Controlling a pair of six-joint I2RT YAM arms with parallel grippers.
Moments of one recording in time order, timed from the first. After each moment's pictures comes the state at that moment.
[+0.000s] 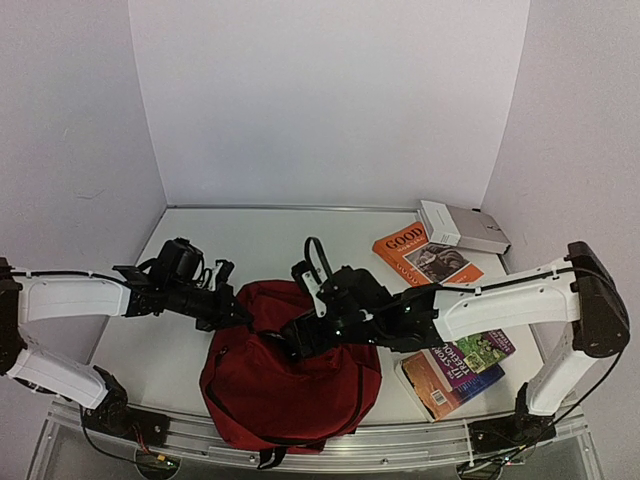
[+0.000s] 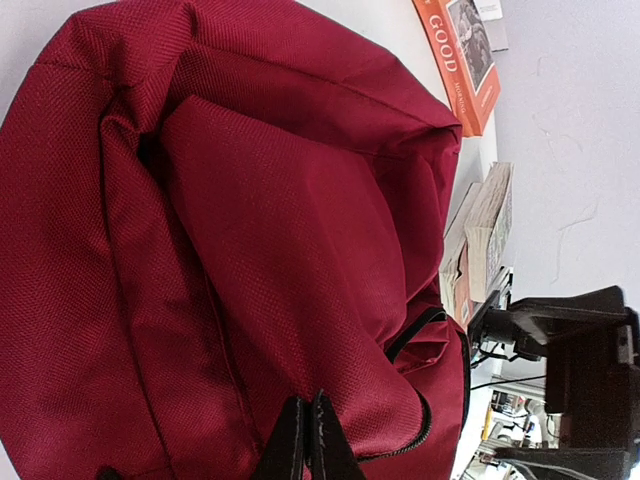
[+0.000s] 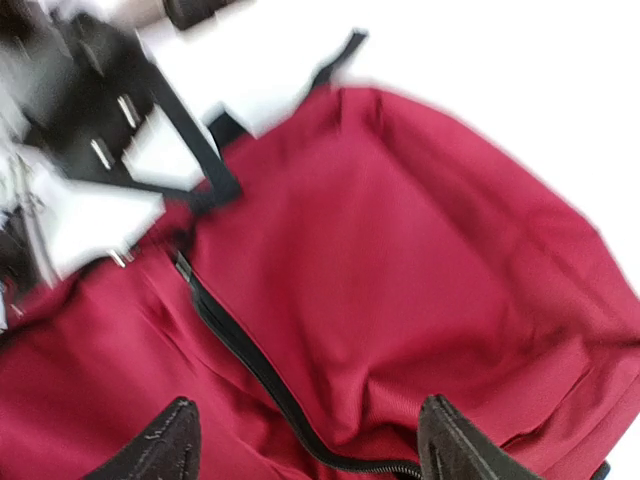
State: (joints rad) left arm -0.64 1.28 0.64 -0.14 0.50 -0.81; right arm 1.22 1.70 1.12 -0.05 0.22 0.42
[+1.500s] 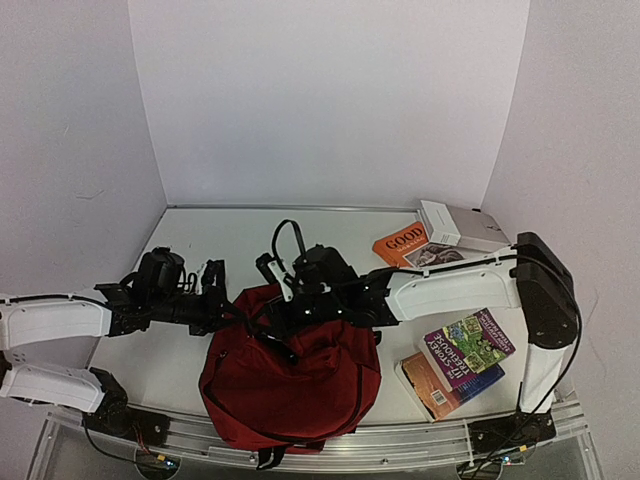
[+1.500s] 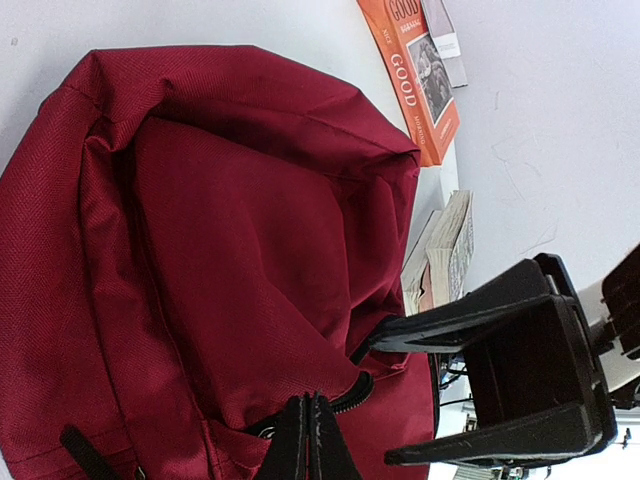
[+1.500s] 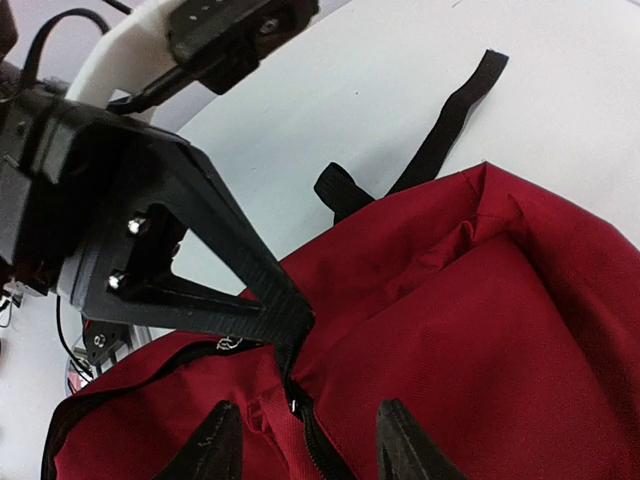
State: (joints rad) left arm -0.64 1.10 0.50 -0.01 0.45 -0.92; right arm 1.12 1.95 1.36 0.02 -0.15 0.39
